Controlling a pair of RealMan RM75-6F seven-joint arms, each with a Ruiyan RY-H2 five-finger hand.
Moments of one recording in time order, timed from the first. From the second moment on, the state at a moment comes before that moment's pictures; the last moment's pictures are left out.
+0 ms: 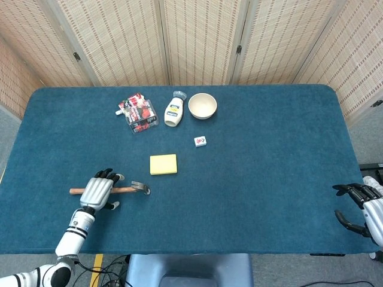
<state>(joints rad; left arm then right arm) -0.49 -1.47 -0.16 -1.59 1.10 1.02 0.50 0.05 -1.00 -0.01 -1.46 -1.67 1.60 0.38</state>
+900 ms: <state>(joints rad) -0.54 -1.53 -0.12 -1.52 1.04 1.03 0.48 0.06 -1.00 -0.01 -1.47 -1.66 1.59 0.37</state>
